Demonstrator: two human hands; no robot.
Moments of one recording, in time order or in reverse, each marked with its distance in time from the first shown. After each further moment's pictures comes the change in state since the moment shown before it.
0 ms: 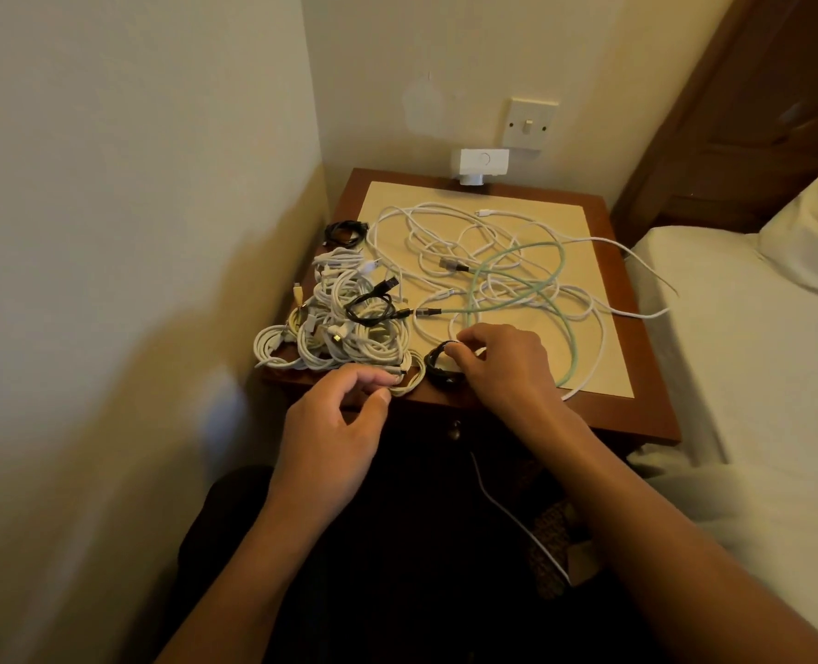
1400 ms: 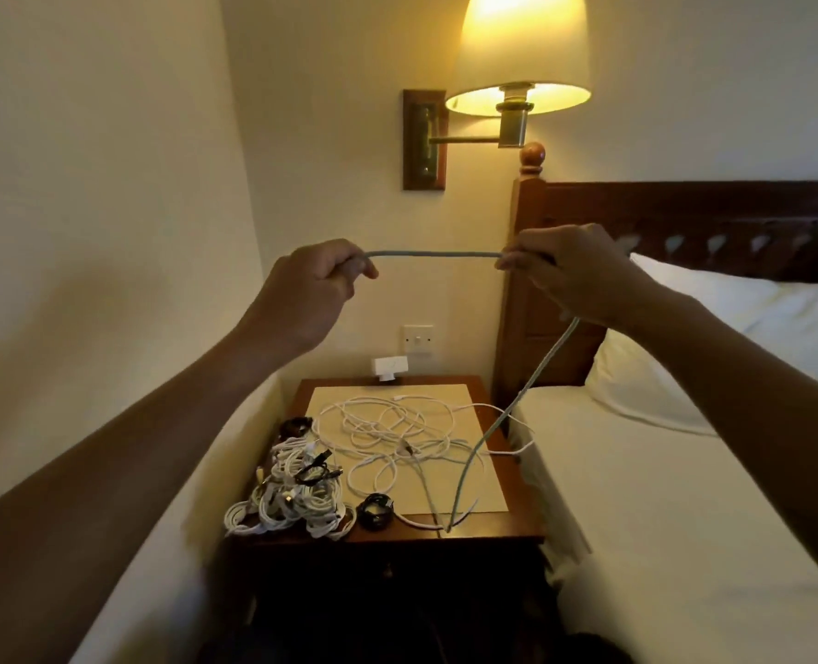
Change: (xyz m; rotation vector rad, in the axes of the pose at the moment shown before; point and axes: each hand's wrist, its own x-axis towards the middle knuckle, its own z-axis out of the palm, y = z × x) left_hand 0.011 0.304 -0.078 0.206 0.062 0.737; right_hand -0.089 -0.050 -0.379 -0.228 0.397 -0.566
